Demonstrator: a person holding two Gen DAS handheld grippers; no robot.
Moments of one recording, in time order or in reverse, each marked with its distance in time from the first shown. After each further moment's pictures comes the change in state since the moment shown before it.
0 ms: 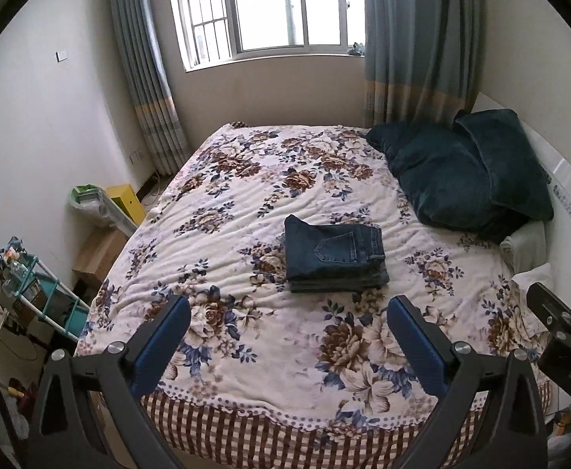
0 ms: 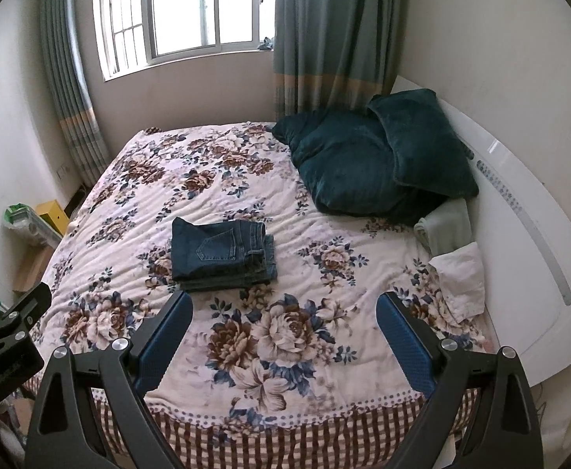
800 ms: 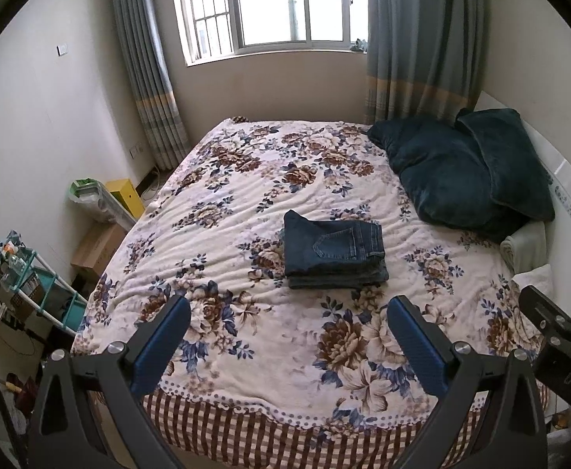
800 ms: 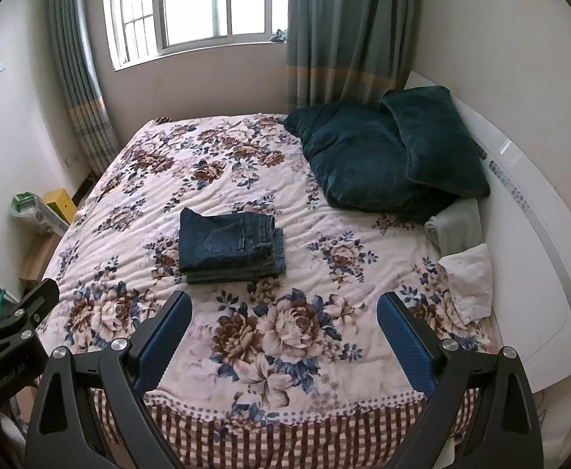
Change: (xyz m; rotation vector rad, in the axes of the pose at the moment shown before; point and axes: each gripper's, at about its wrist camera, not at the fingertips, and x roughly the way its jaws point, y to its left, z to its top) left arm 0.011 0.002 0.000 -0.013 0.021 -0.011; right arm 0.020 0.010 -0.021 -0.020 0.025 0.035
